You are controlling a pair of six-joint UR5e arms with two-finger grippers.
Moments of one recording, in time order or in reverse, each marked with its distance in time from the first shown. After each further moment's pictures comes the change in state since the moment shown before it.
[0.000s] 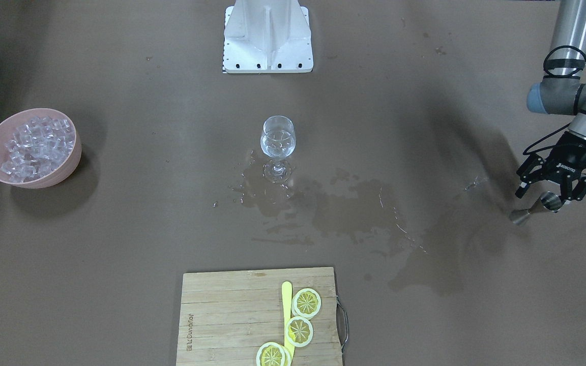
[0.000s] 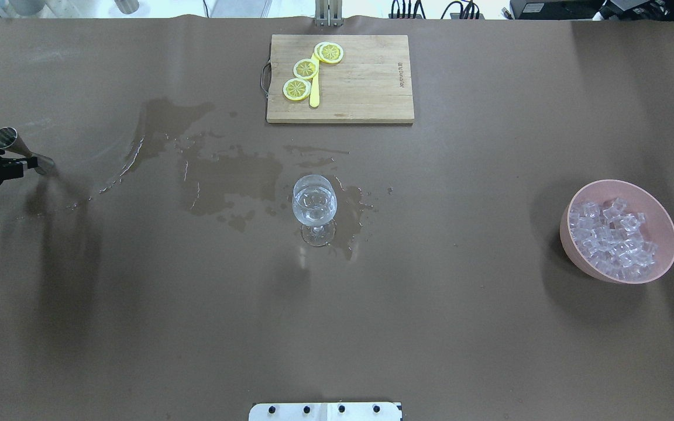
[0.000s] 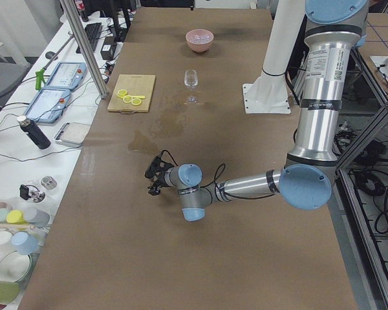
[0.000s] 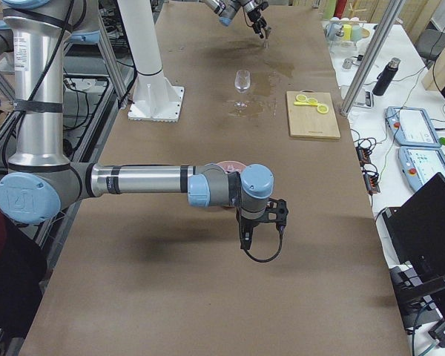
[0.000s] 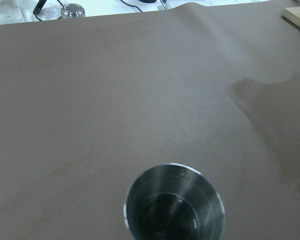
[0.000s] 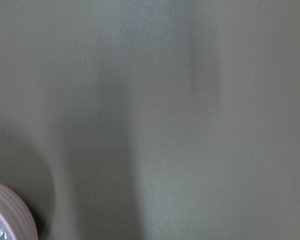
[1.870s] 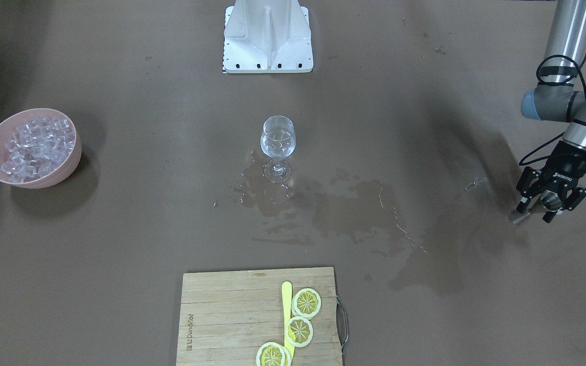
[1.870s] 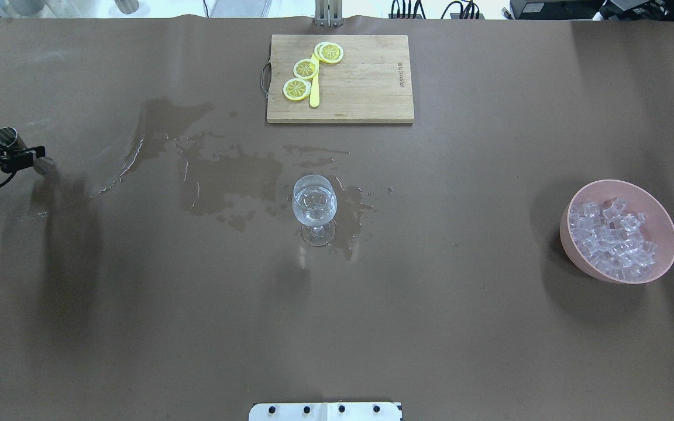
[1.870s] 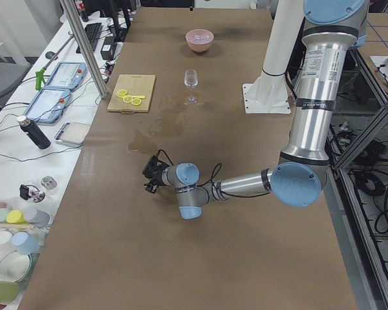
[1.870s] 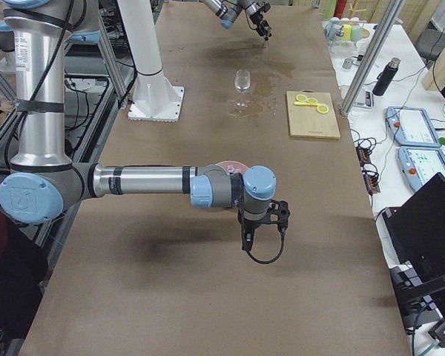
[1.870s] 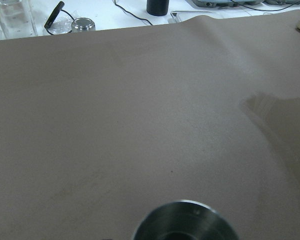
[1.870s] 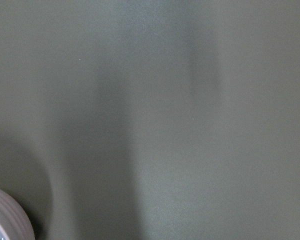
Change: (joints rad) left arm 0.020 -0.042 0.055 -0.025 0.066 -0.027; right arm -0.002 0.012 -0.019 -0.002 -0.001 0.002
